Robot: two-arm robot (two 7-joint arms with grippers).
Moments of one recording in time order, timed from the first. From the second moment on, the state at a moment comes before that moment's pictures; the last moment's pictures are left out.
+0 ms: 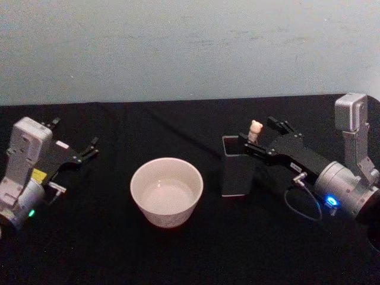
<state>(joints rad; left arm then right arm) -0.20 0.60 0.45 -1.41 -0.25 -0.12 0.03 0.19 0.43 -0.32 -1.44 0.49 -0.01 0.42</state>
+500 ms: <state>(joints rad) -0.20 0.60 0.45 -1.41 -0.25 -0.12 0.03 0.19 0.43 -0.32 -1.44 0.49 -0.01 0.42</state>
